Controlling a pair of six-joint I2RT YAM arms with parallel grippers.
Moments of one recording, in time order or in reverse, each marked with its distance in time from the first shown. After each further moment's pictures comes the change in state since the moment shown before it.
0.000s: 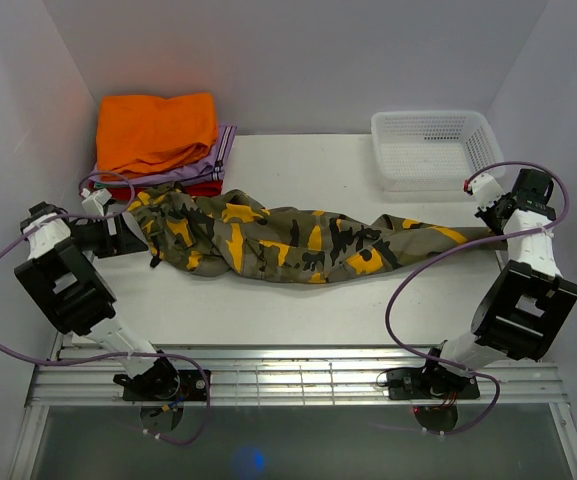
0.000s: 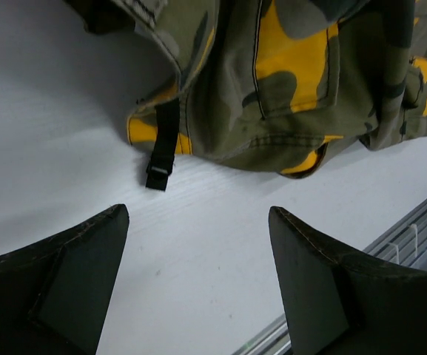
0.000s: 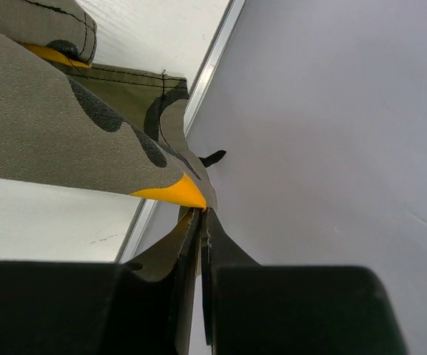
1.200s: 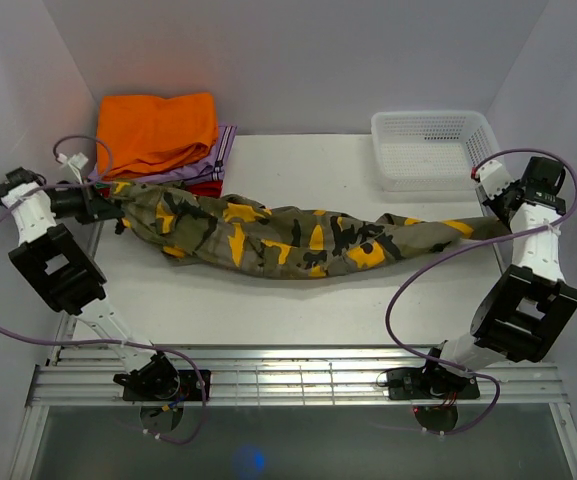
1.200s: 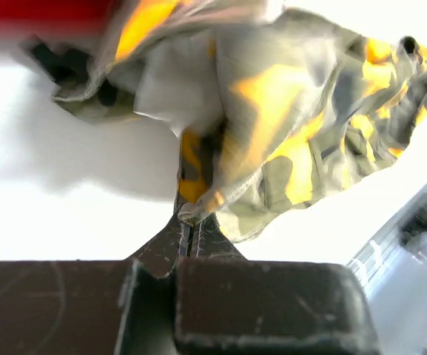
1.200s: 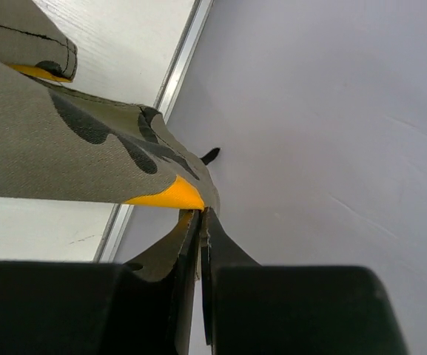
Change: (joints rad) left arm -0.010 0.219 0.405 -0.148 0.140 -0.058; right arm -0.005 -0.014 0.090 -0.042 -0.015 0.000
